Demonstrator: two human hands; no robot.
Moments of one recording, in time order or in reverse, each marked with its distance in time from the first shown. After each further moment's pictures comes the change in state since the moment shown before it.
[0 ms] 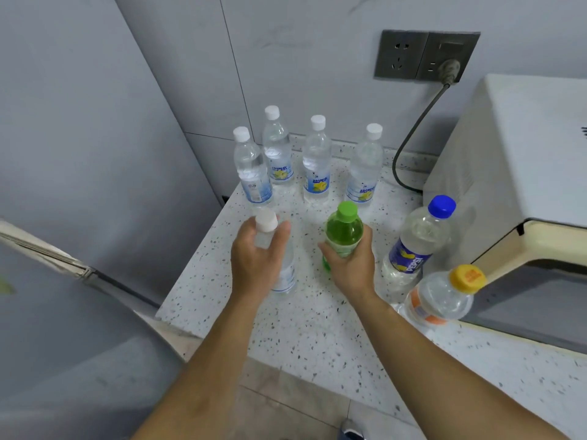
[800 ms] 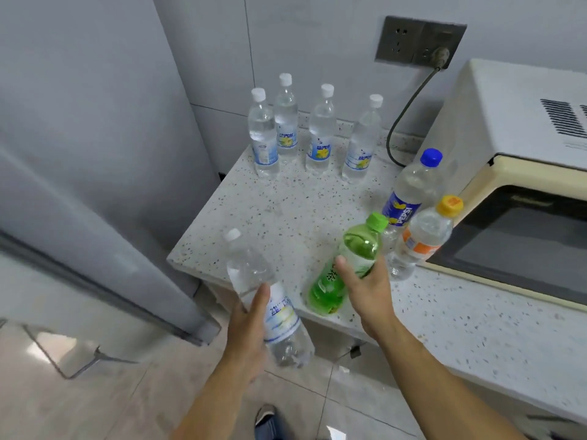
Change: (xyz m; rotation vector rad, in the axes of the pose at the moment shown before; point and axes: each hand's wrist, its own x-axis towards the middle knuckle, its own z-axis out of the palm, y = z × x) left_hand -0.177 -0.083 -0.070 -0.688 -0.127 -0.692; right_hand -0.146 0.007 -0.056 0.177 -0.104 0.025
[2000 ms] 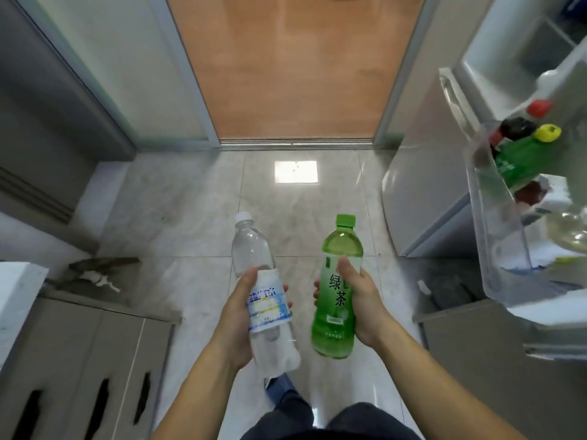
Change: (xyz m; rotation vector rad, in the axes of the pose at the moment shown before) left_hand -0.323 -0.045 -0.405 -0.766 0.719 0.205; right_hand -0.391 0.007 0.347 -0.095 -1.405 0.666
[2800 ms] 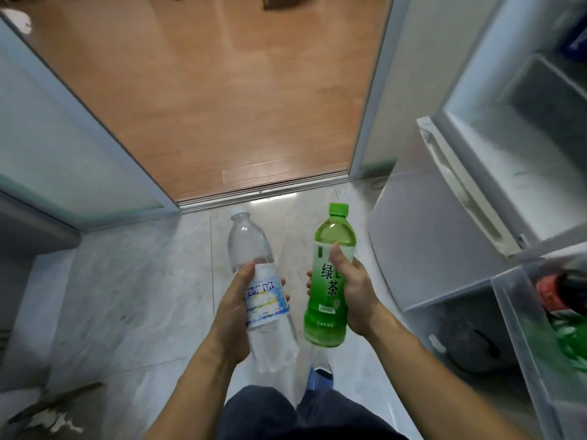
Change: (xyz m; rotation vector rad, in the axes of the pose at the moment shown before) left_hand 0.281 0.247 0.181 0.164 -0.146 0.032; right_hand 0.316 -0.222 0.000 0.109 0.053 -0.108
